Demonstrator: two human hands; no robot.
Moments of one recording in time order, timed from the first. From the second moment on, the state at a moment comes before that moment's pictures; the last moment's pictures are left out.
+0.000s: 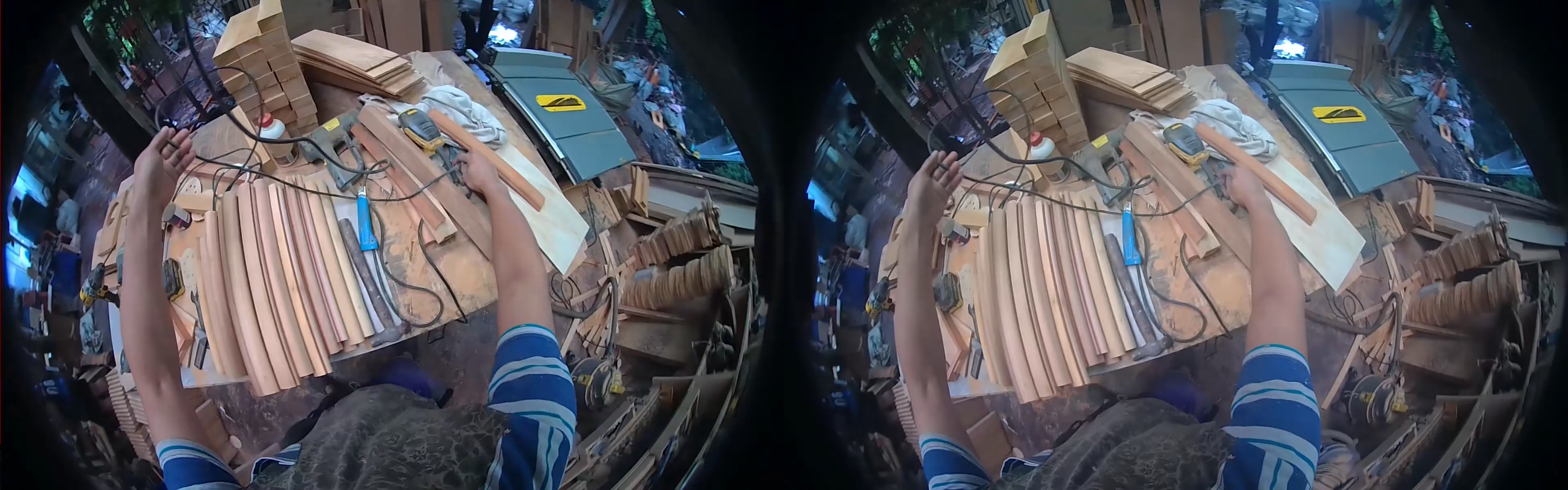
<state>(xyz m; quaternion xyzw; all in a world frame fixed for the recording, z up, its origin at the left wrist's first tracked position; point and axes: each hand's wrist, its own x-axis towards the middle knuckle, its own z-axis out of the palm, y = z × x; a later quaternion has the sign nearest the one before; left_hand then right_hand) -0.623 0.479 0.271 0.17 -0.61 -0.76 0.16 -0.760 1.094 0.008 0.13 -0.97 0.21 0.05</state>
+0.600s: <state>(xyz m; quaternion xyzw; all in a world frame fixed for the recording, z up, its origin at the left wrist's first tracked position) -0.489 0.737 0.142 0.03 -0.82 -0.57 0.04 -0.624 1.137 0.120 0.03 -0.81 0.58 -0.01</state>
